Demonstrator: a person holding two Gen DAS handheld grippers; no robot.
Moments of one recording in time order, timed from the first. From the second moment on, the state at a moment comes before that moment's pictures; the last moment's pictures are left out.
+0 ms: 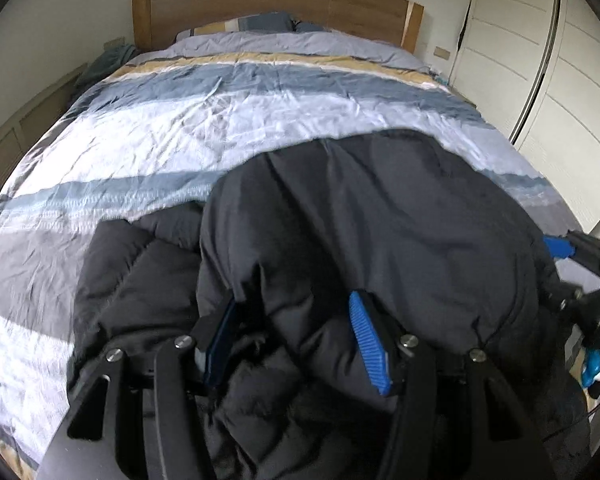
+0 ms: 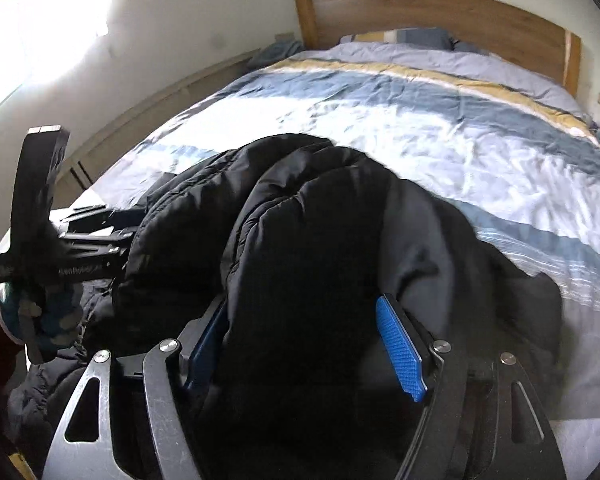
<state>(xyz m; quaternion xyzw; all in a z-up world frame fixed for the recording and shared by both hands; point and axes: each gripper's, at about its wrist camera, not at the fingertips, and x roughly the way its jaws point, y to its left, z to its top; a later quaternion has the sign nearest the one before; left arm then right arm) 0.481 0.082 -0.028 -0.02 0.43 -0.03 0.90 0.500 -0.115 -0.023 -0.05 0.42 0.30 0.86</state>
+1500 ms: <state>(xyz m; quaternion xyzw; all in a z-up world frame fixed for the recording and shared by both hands) 0.159 0.168 -0.012 -0.03 0.45 0.11 0.88 0.193 -0.349 -0.023 0.07 0.51 0.15 0.84</state>
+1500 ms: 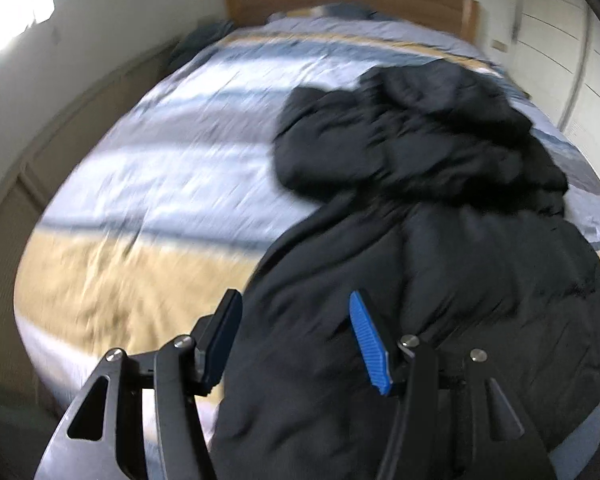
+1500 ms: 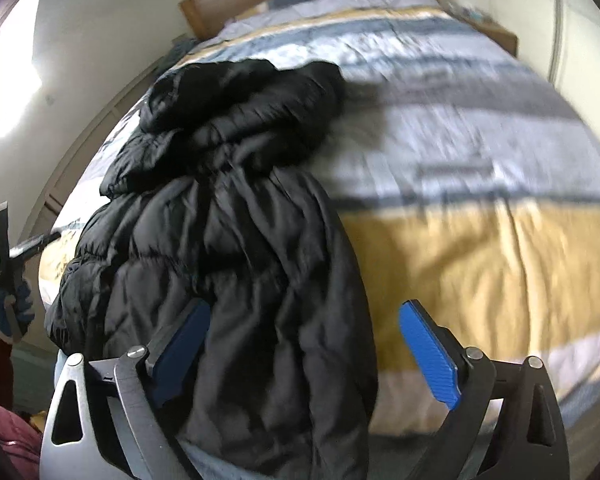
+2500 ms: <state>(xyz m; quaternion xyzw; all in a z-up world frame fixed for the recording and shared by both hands) 0.021 0.270 -0.135 -0.43 0.41 -0.01 0.81 0.148 -0.372 -0.148 0.27 0.60 0.15 0.74</state>
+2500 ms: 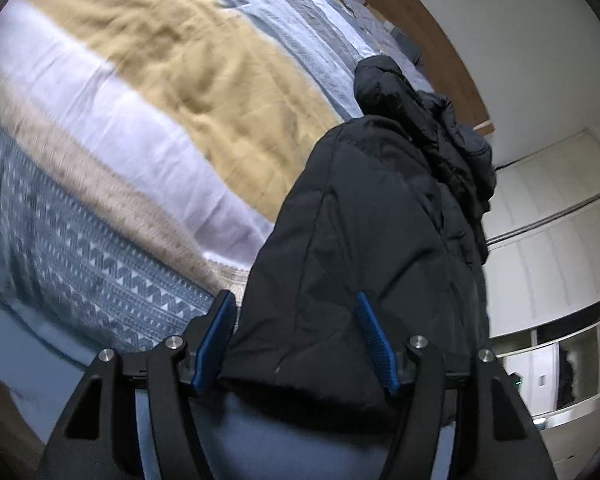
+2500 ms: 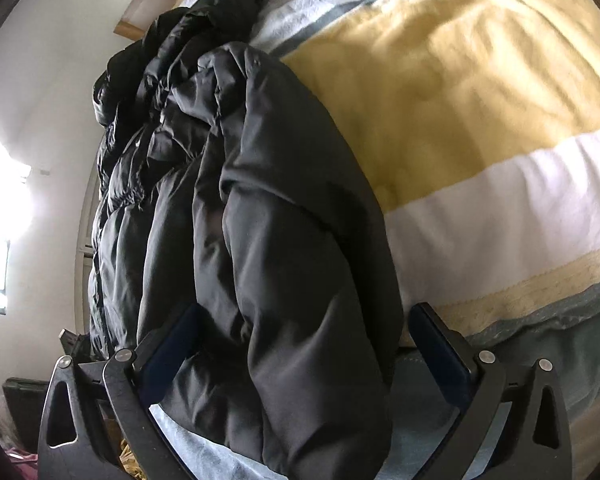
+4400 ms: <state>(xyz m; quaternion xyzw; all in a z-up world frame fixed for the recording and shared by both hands) 0.029 0.241 -0.100 -0.37 0.45 0.07 0.81 0.177 -0.316 -0.056 0.22 0.47 0.25 0.81</state>
